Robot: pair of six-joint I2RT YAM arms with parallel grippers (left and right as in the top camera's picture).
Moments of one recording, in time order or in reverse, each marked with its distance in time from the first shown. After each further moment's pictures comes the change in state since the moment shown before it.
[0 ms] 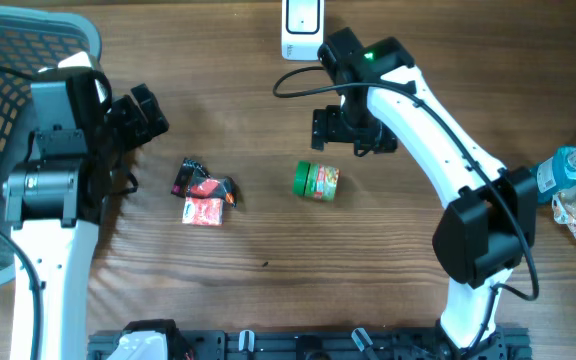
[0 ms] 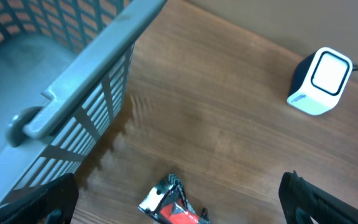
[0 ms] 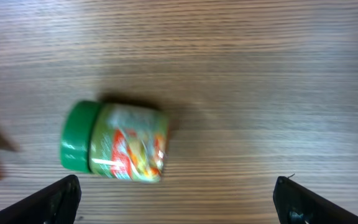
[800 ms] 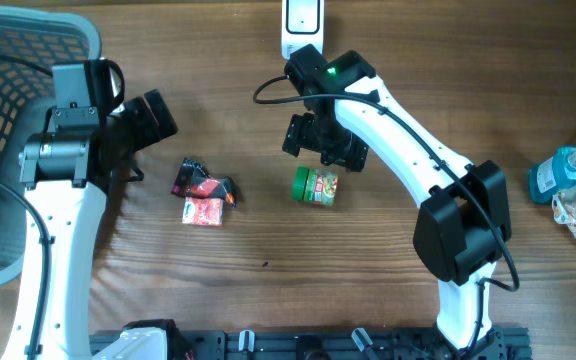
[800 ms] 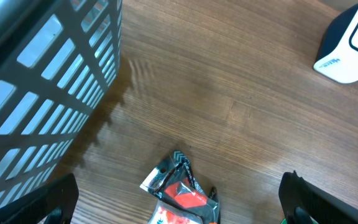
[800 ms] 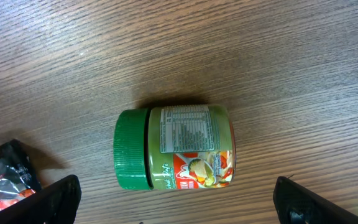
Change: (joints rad) left arm 0.007 0.119 0.000 -0.054 0.032 0.005; right arm 0.099 0.059 0.017 0.016 -0.034 0.339
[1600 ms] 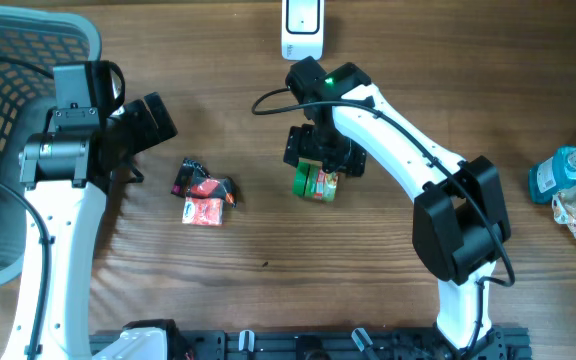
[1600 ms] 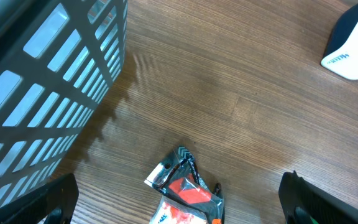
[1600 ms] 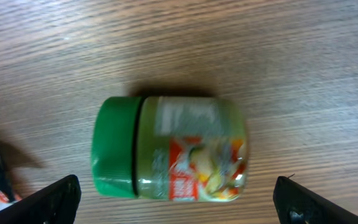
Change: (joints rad) left arm 0.000 0.000 0.000 -0.018 -0.011 0.000; right arm 0.000 0.003 -0.098 0.090 -0.030 -0.101
